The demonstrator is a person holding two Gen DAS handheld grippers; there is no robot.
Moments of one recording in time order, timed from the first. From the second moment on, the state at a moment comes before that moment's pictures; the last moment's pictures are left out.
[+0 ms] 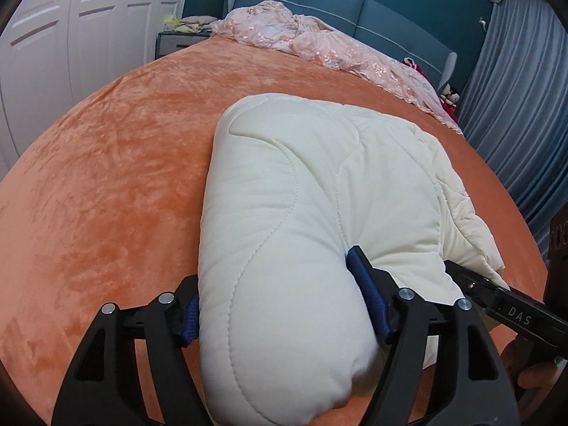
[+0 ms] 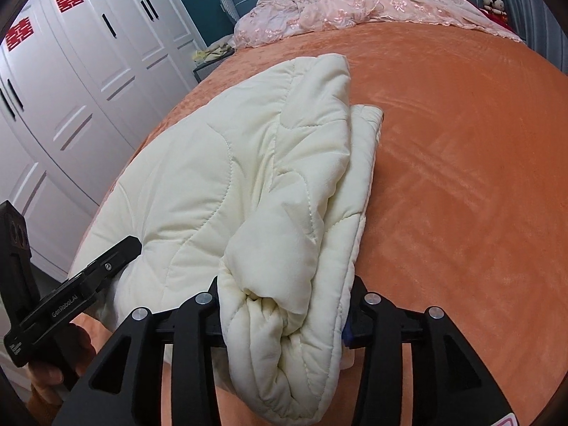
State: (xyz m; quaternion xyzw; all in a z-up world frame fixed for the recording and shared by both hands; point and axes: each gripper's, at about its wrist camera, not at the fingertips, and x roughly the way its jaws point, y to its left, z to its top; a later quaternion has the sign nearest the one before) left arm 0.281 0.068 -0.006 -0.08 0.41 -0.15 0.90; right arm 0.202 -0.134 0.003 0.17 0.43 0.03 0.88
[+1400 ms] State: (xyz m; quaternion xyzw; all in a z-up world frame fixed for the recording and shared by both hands) left arm 0.255 0.032 0.006 0.04 0.52 0.02 0.85; right arm 0.189 -0.113 0.002 0.09 0.54 -0.05 0.83
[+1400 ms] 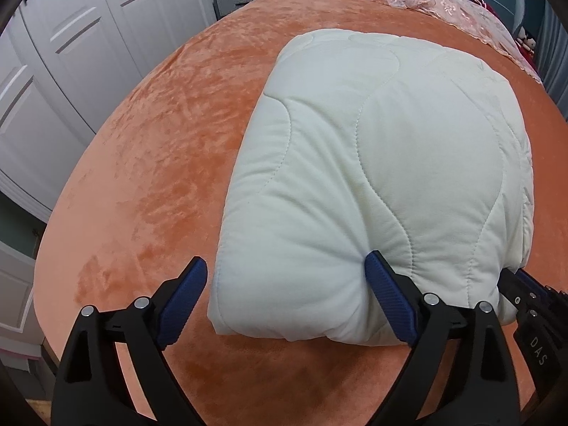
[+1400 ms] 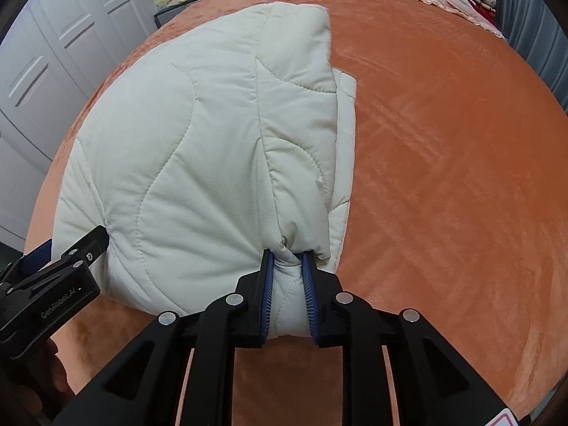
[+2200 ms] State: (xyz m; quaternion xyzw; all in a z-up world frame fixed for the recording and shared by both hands) left arm 0.259 0.028 -0.012 0.04 0.50 0.02 0.86; right arm 0.188 -0.096 -0.020 0.06 0.54 -0.04 0.84
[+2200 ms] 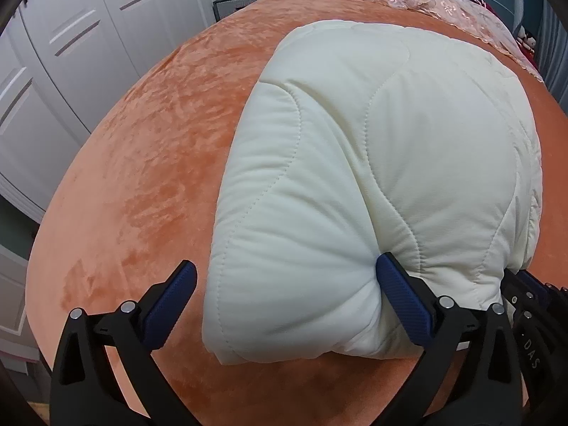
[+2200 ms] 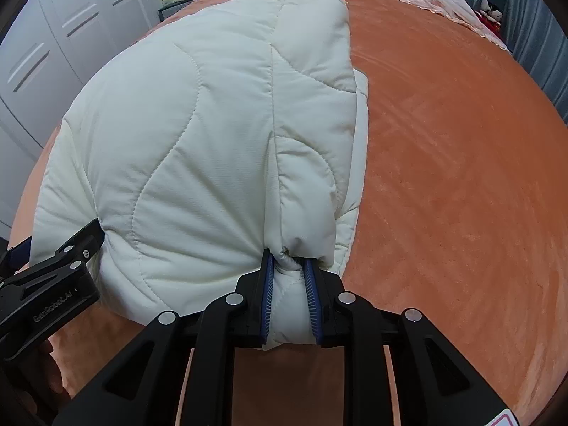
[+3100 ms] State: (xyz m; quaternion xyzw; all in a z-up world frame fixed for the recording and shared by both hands) left arm 0.132 0.007 0.008 0.01 0.45 0.01 0.89; right arm 0.035 -0.128 0.016 0.08 0.45 -0.06 0.89
